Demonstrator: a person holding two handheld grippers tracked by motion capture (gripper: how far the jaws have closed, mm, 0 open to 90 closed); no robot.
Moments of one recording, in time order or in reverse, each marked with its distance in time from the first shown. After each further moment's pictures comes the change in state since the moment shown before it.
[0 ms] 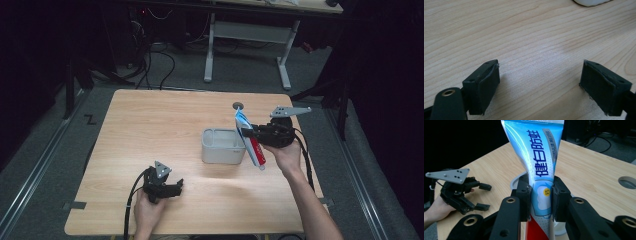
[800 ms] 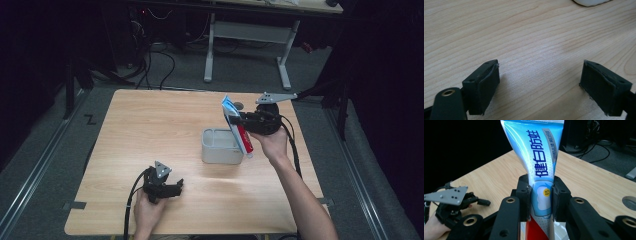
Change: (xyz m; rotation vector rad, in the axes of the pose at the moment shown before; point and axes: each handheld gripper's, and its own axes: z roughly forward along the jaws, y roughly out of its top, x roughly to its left) left arm 0.000 0.000 0.000 0.000 -0.003 0.001; right arm 0.009 0.039 0.027 -0.028 -0.015 -0.026
